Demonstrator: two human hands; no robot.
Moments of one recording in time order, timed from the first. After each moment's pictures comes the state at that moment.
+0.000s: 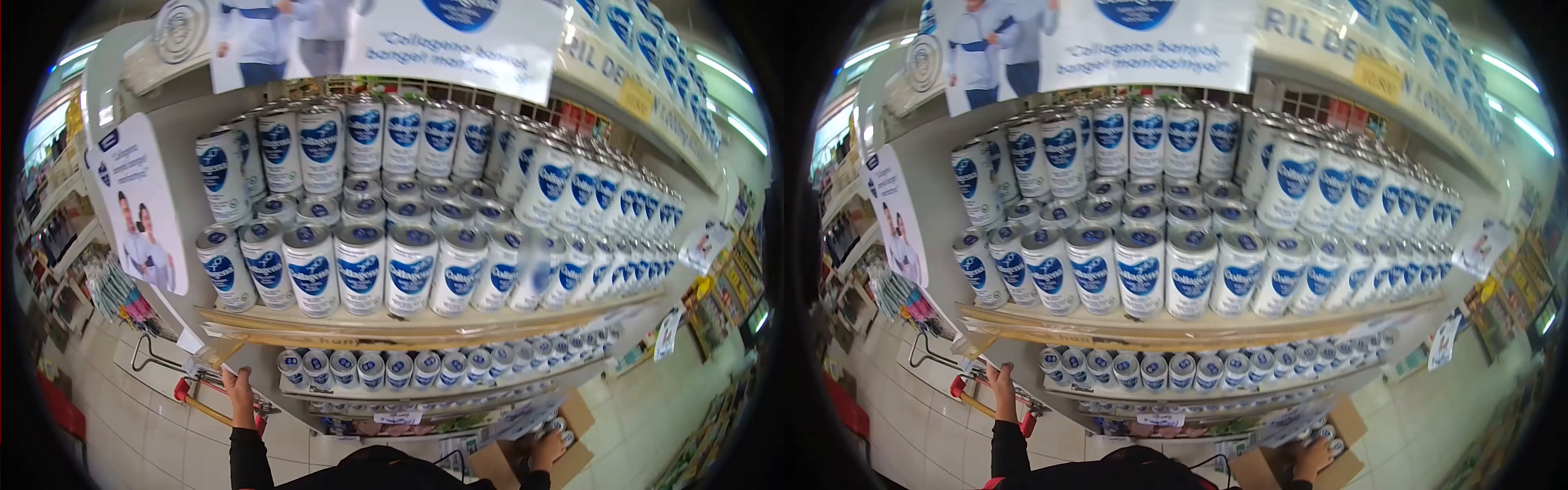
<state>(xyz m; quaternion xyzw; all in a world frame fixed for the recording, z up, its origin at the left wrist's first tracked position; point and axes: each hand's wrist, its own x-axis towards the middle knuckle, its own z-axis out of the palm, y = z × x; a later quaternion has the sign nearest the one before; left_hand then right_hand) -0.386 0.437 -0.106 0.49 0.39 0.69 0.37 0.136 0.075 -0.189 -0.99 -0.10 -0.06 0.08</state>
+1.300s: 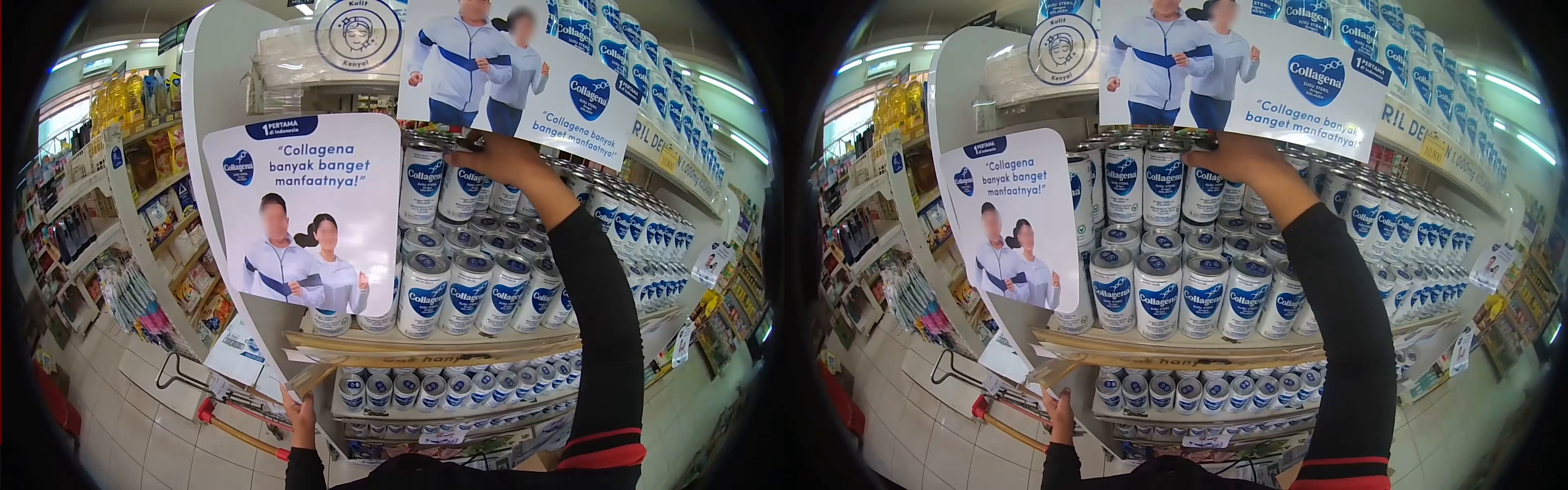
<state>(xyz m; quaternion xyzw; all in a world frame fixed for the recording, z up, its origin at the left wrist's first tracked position) -0.380 0.444 -0.129 0.51 0.35 0.70 0.36 -0.067 0.455 0.329 -0.68 -0.68 -0.15 0.22</state>
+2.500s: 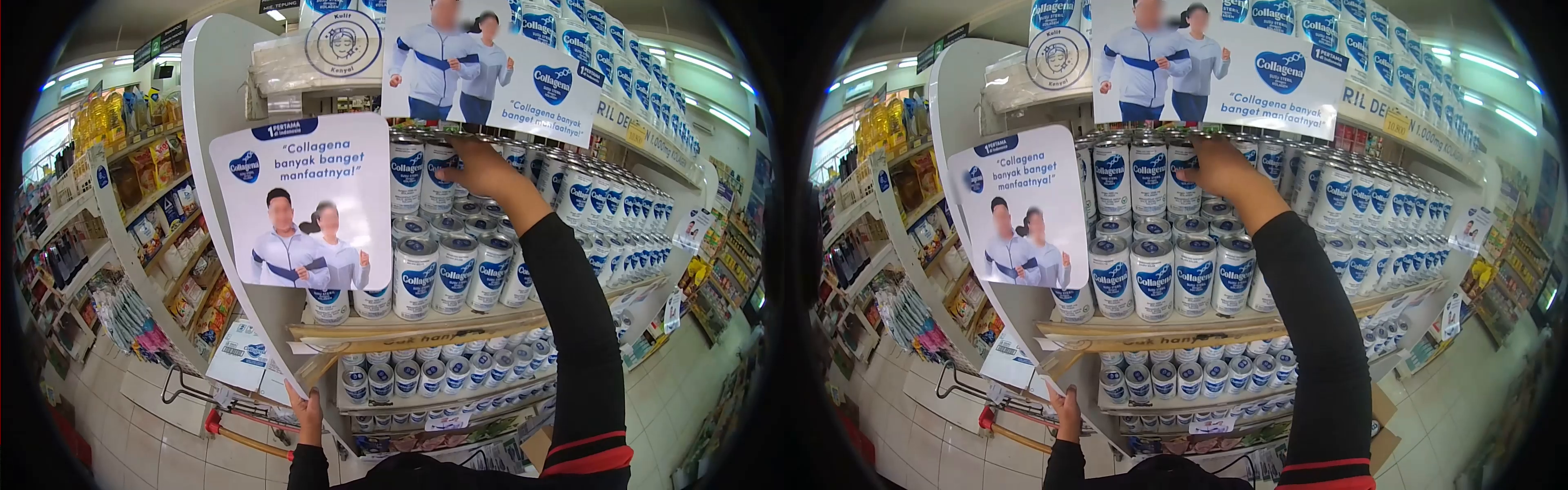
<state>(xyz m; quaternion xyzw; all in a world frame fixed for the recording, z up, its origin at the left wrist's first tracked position) -0.384 0.448 -0.140 0.52 0.35 0.68 0.38 -0.062 0.451 0.292 -0.62 -0.70 -0.23 0.26</state>
